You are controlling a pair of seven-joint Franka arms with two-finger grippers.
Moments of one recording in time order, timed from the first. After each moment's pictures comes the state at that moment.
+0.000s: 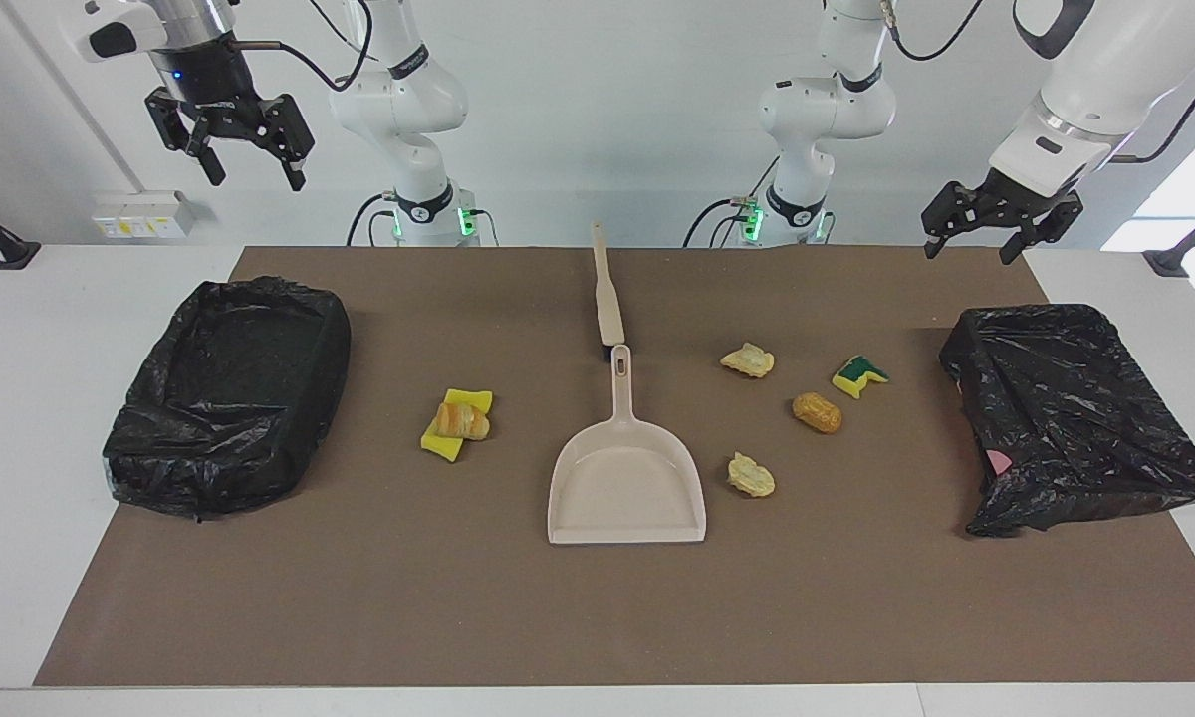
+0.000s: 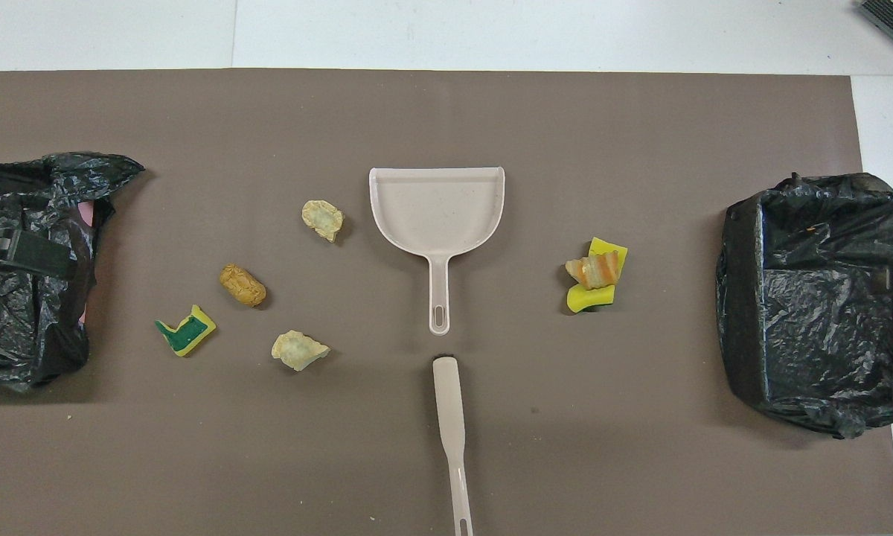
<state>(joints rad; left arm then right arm) -0.08 -0.01 0.03 -1.53 -0.02 1.45 0.11 0.02 -0.14 -0.04 -1.51 -0.01 1.39 0.07</state>
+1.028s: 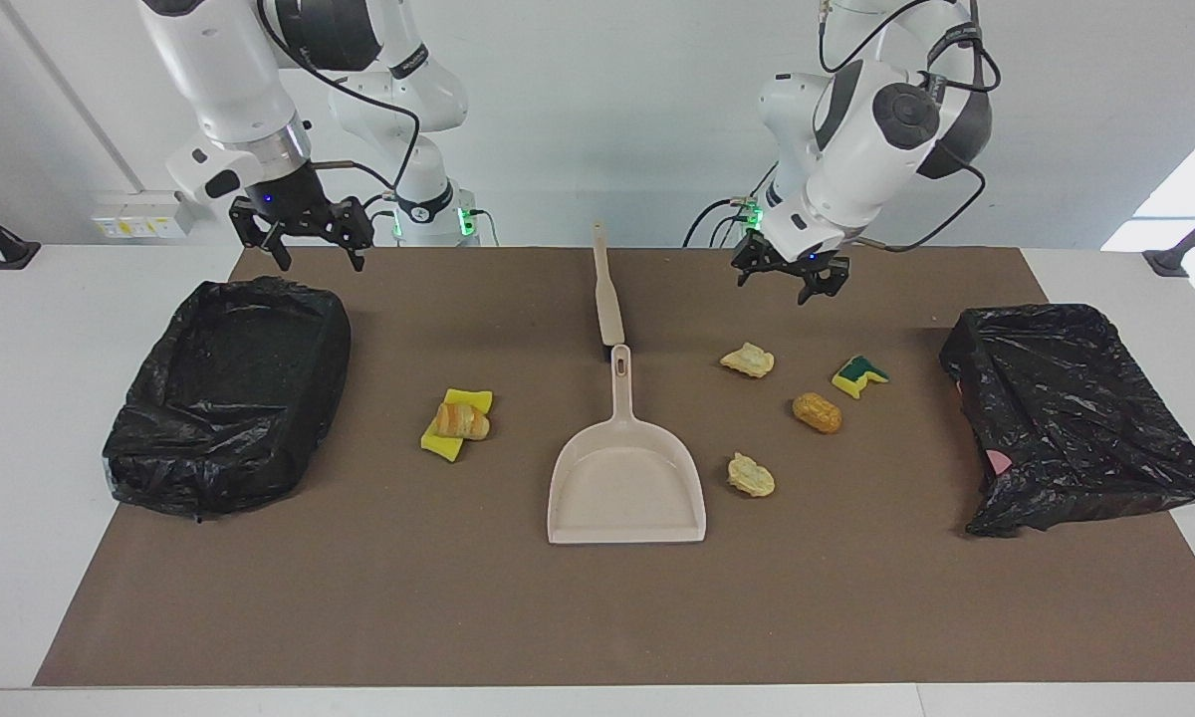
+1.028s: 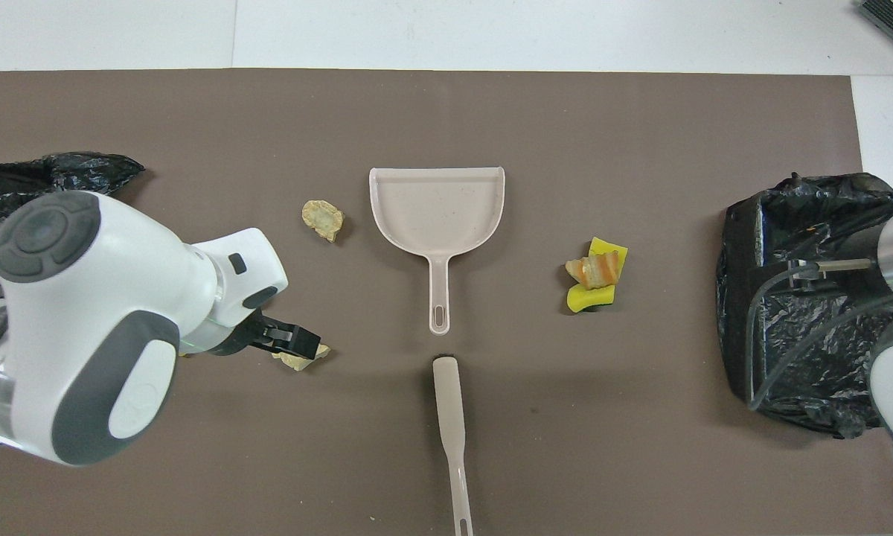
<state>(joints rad) -0.41 -0.10 -0.01 -2.02 -0.19 1.80 -0.07 0.07 -0.12 -0.04 -1.82 -0.01 1.67 0.05</state>
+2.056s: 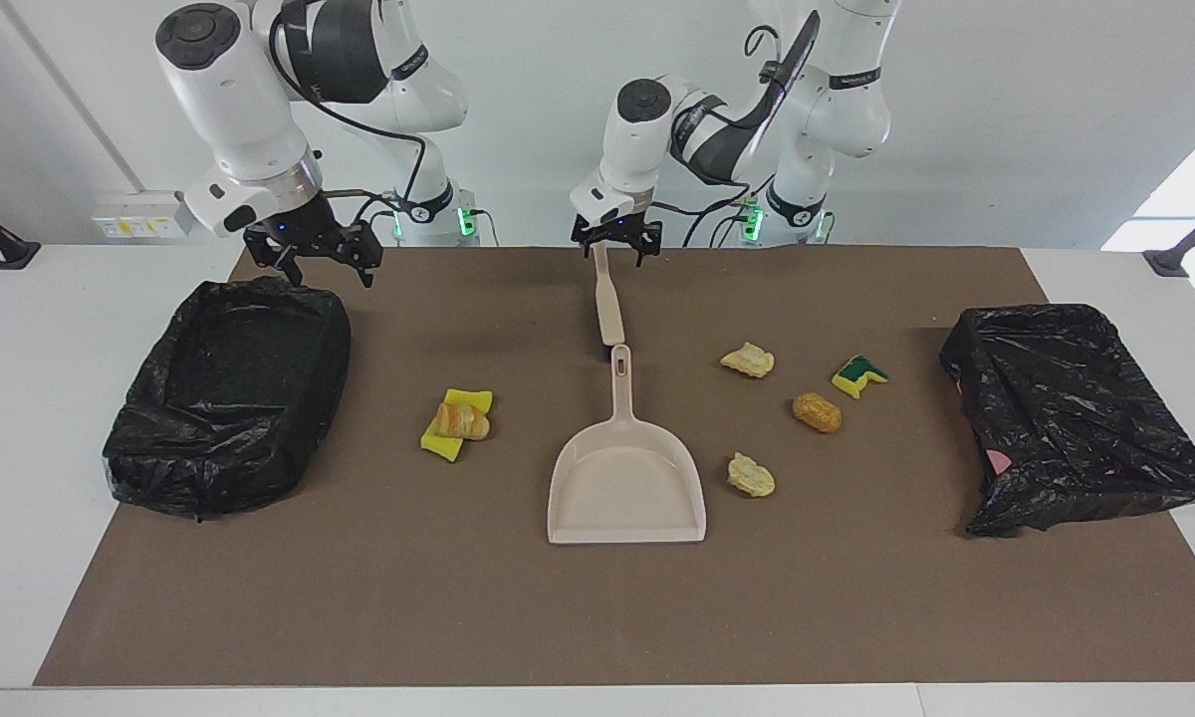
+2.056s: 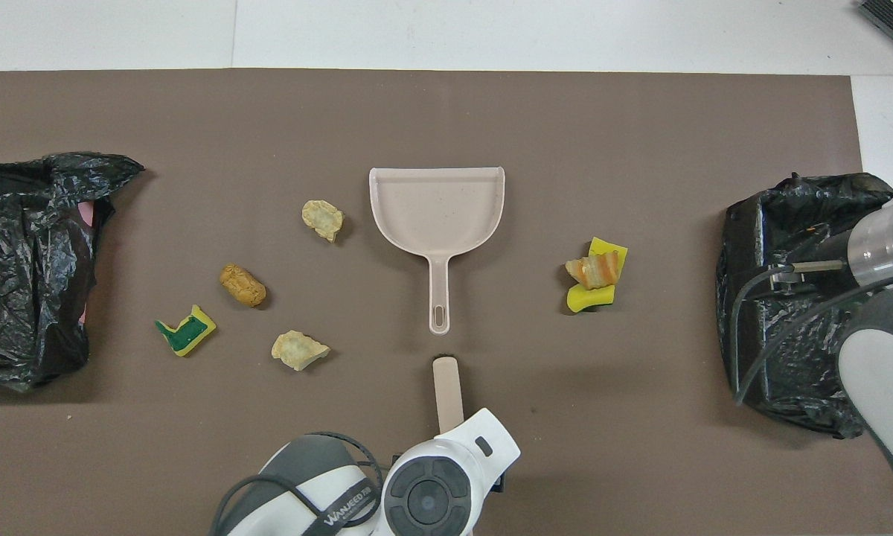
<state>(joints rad) -0.98 -0.04 -0.02 -2.27 -0.20 2.20 -0.70 0.07 -0.10 -0.04 -1.85 -0.01 1.67 0.05</state>
